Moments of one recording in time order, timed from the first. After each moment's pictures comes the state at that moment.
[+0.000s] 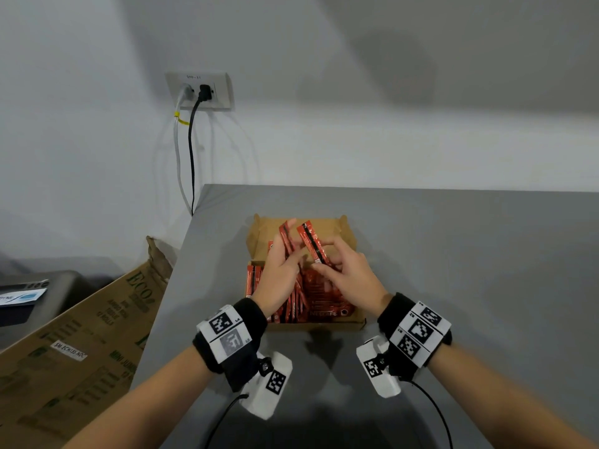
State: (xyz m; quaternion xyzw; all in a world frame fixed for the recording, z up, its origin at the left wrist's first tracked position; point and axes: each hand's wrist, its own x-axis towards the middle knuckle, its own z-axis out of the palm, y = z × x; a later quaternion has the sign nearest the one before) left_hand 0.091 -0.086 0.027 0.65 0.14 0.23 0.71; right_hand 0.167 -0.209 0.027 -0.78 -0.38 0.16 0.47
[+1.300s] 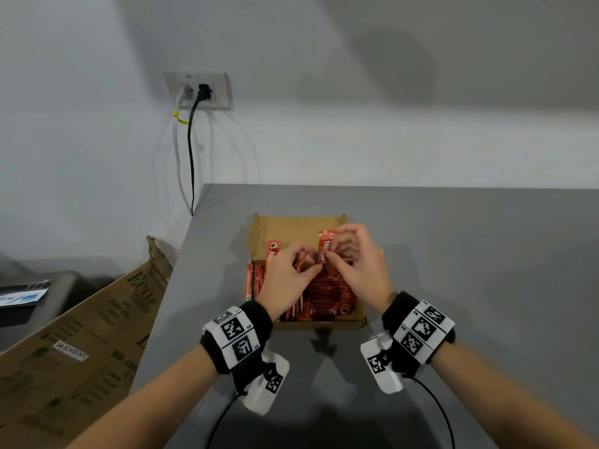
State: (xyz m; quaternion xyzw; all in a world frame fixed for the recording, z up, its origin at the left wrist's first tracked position) left_hand 0.090 -0.088 0.020 0.81 0.14 0.18 0.53; right_hand 0.176 -0.215 0.021 -0.75 -0.34 0.03 0.57
